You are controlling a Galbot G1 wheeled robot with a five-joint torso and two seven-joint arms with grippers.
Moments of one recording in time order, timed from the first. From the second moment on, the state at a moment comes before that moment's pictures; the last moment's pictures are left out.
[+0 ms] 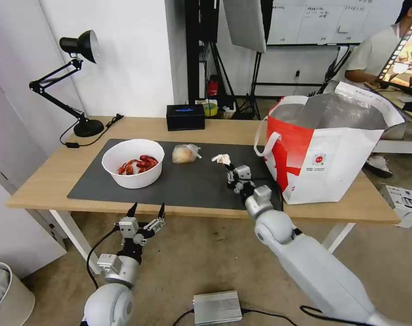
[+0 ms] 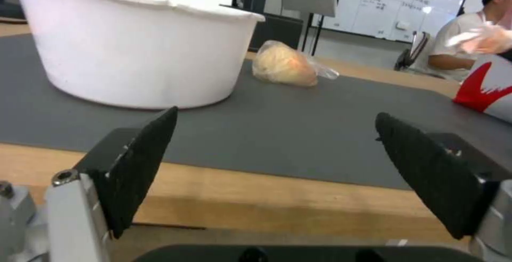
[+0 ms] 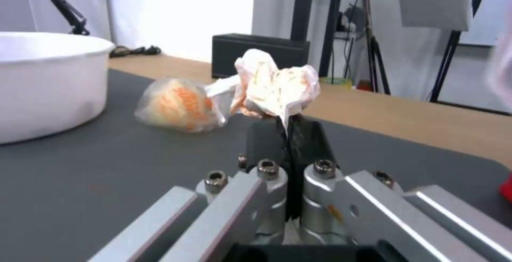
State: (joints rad) left arm 1.47 -1.38 -0.48 -1.94 -0.32 -0.09 0.05; right arm -0.85 1.07 -0.04 1.69 0.45 0.01 0.15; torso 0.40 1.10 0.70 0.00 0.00
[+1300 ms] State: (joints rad) left arm 1.44 -1.35 -0.48 -1.91 -0.34 -0.08 0.05; right arm -1.00 0.98 0.48 1.90 0.31 0.44 0.06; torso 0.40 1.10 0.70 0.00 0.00
